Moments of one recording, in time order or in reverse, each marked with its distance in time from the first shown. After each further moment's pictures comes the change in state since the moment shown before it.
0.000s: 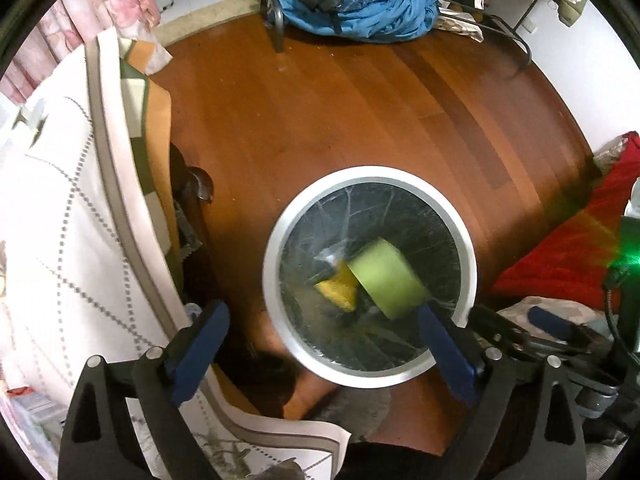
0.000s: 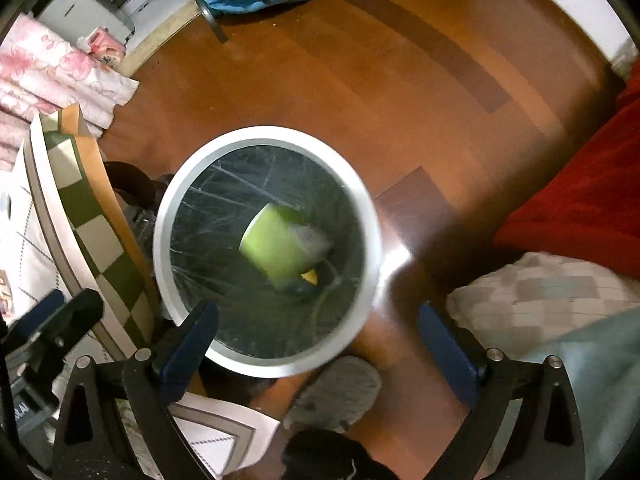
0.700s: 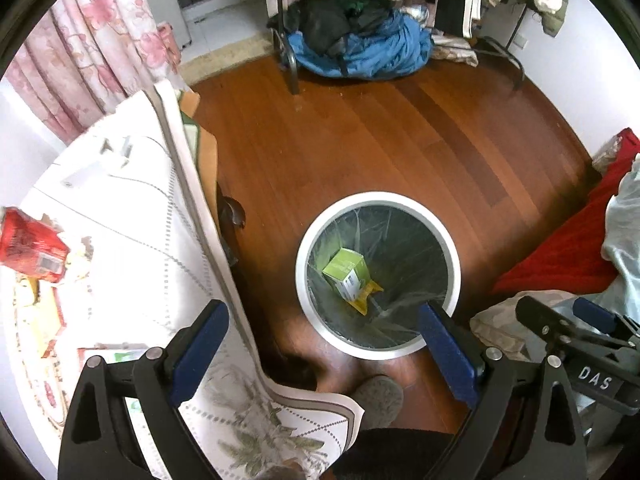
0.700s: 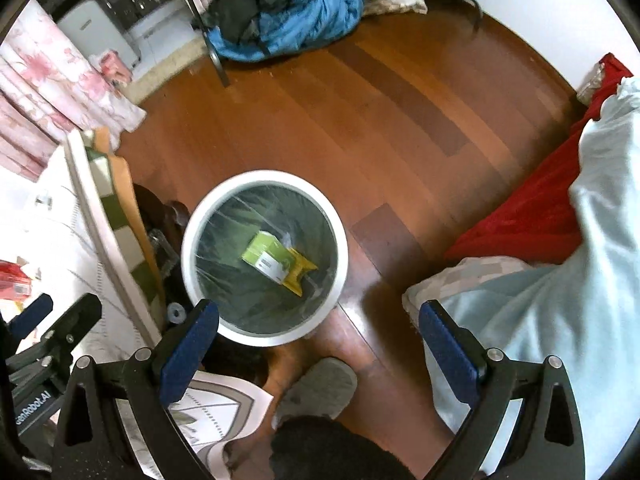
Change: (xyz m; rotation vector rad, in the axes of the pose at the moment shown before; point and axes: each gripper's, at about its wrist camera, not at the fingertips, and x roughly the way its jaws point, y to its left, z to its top) left arm -0.089 -0.004 -0.017 0.015 -0.124 0.067; right arm -0.131 0.008 -0.041 -0.009 -0.166 -0.052
